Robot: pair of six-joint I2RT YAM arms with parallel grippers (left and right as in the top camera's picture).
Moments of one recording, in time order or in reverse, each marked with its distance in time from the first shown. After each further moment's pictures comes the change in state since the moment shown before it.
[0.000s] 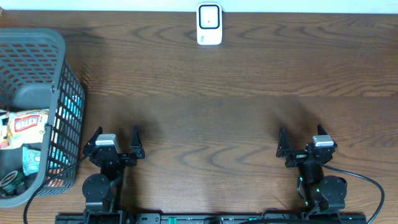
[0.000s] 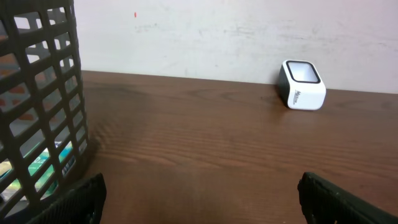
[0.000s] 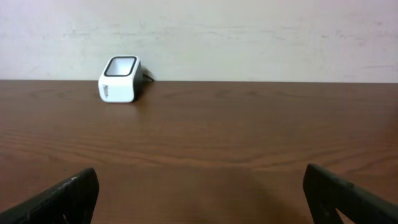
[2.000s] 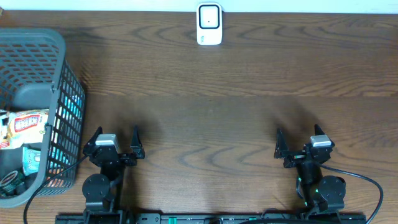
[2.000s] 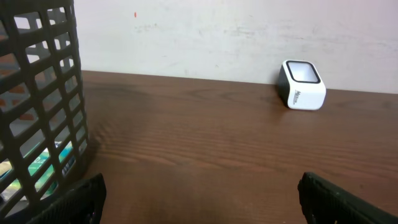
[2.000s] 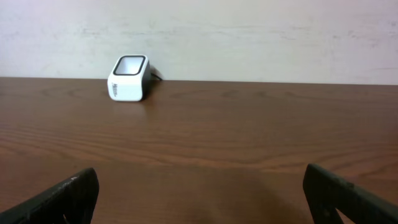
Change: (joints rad) left arm 0.000 0.000 0.000 0.000 0.000 0.000; right arm 0.033 0.000 0.000 0.000 0.000 0.000
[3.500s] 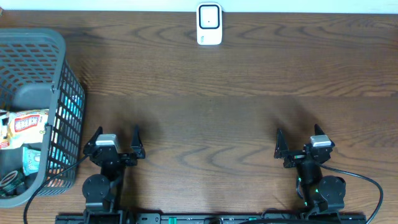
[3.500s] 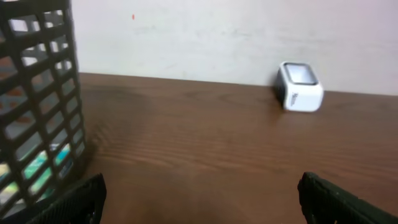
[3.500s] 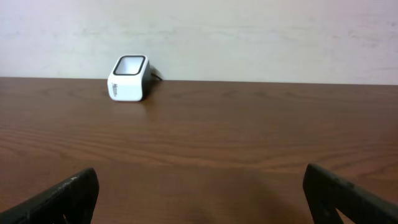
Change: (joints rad) left arm 0.000 0.000 -0.003 0.028 0.024 -0.016; right arm 0.000 0.000 0.000 0.000 0.000 0.000
